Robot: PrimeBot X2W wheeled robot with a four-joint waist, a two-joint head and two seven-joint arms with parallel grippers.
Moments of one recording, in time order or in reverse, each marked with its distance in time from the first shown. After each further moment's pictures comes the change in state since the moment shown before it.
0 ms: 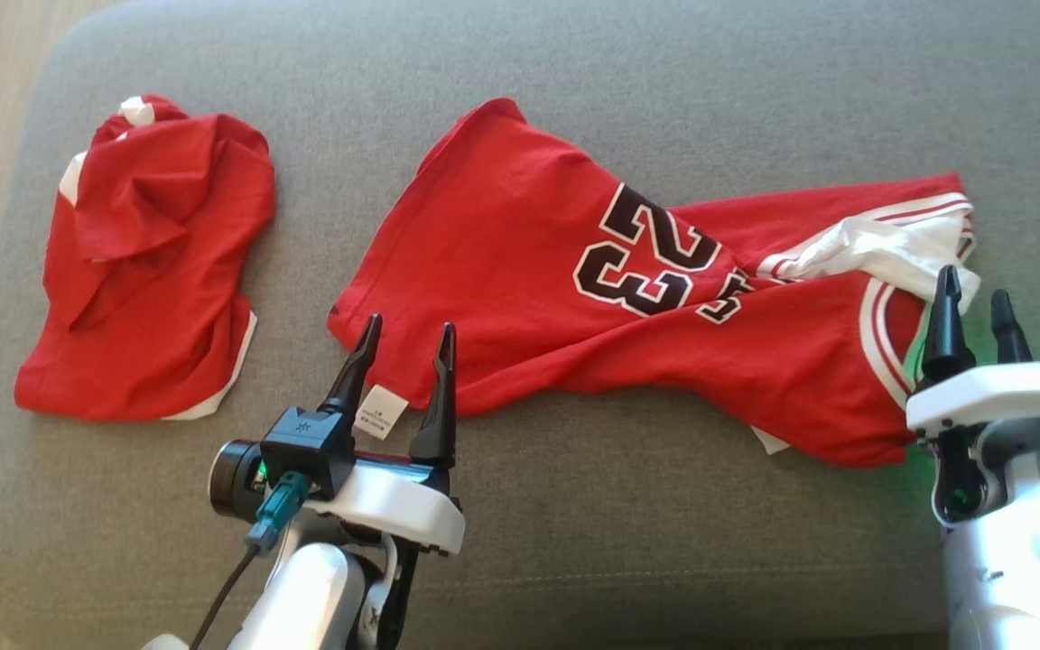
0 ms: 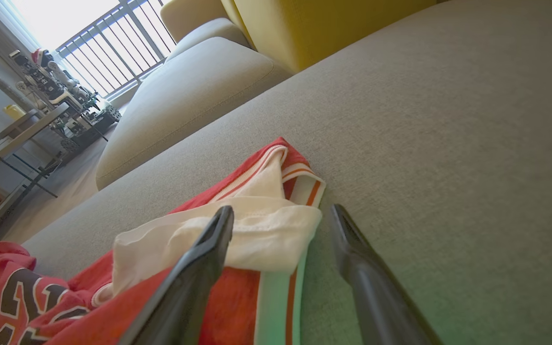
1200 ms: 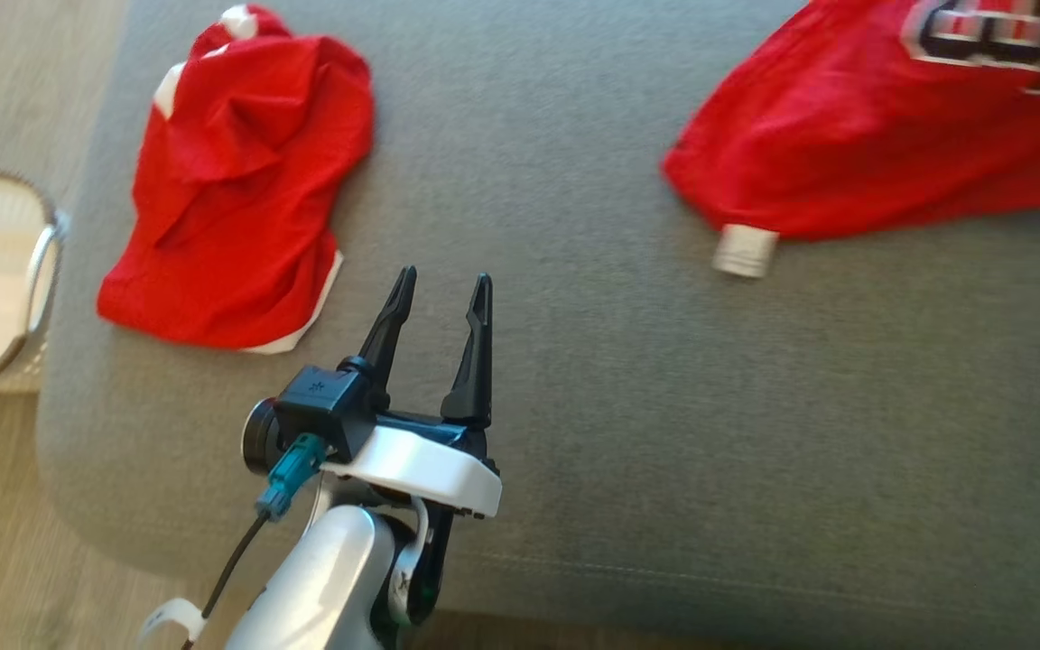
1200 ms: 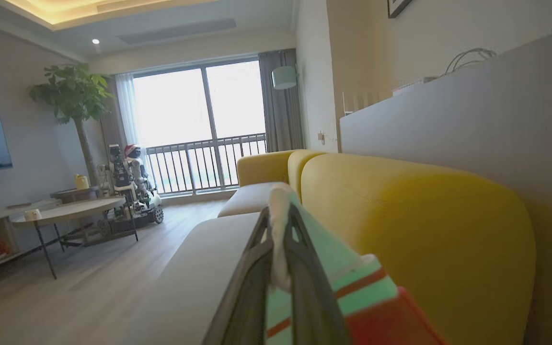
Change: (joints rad) left arm -0.082 -0.007 -0.078 -0.044 -0.110 0.042 0.000; right arm -0.832 -0.331 -0.011 -0.033 -0.236 0.000 0.193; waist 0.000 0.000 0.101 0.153
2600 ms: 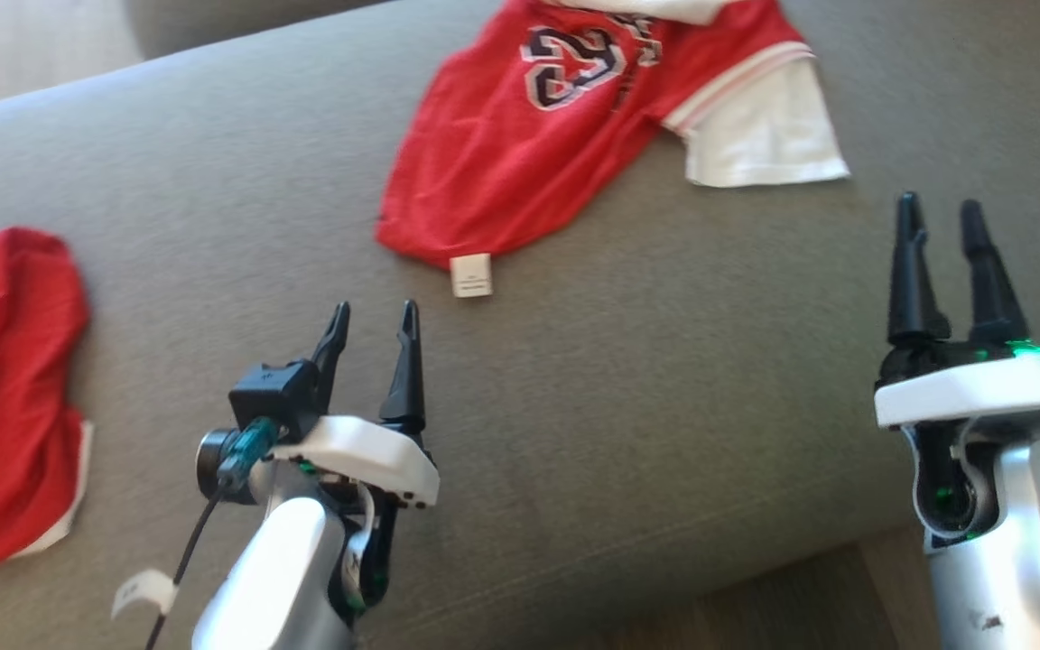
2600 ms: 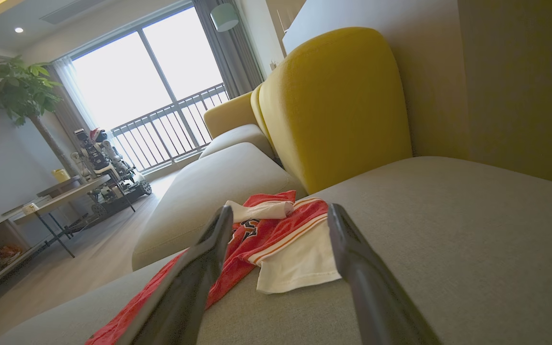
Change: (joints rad) left arm -0.023 -0.001 0.105 0.219 -0.041 -0.030 0.000; right arm 0.976 0.320 0.234 -0.448 0.312 0.000 -0.168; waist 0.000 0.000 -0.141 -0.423
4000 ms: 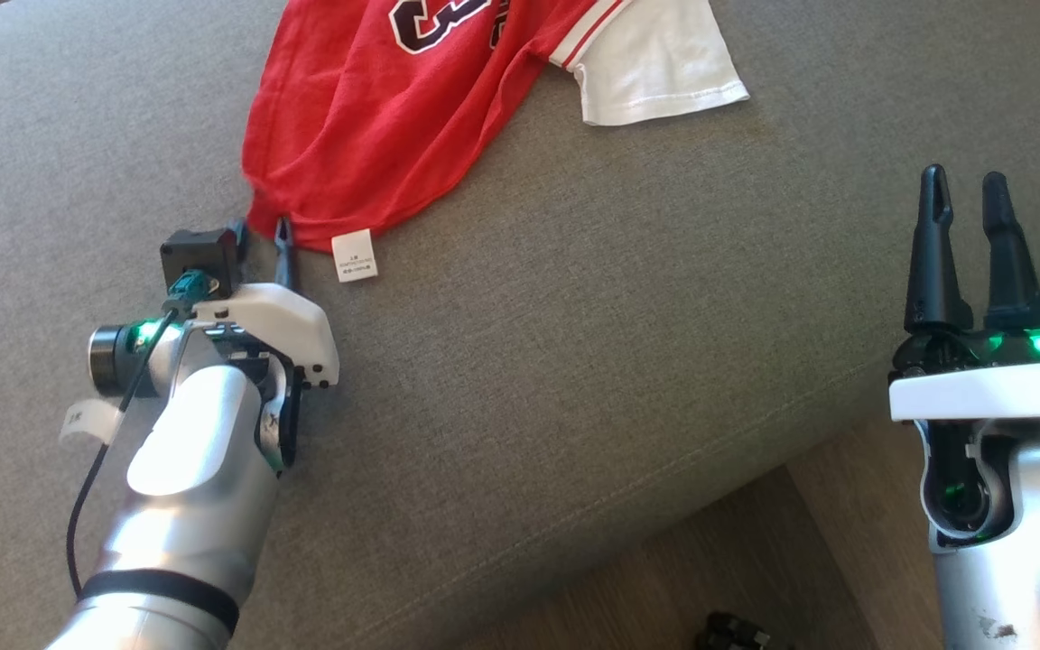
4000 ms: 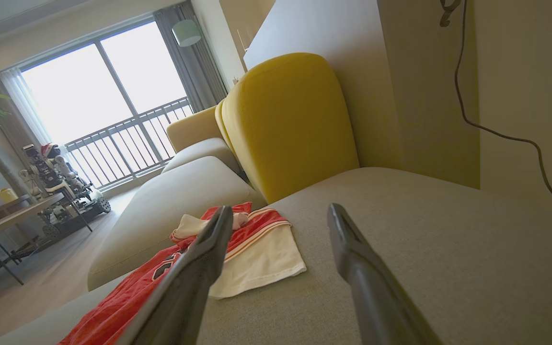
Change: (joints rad) left arm -0.407 0.026 0.103 0.605 0.116 -0.028 -0.007; right arm 0.031 0.008 0.014 -0.131 0.054 0.000 -0.023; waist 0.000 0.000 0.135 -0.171
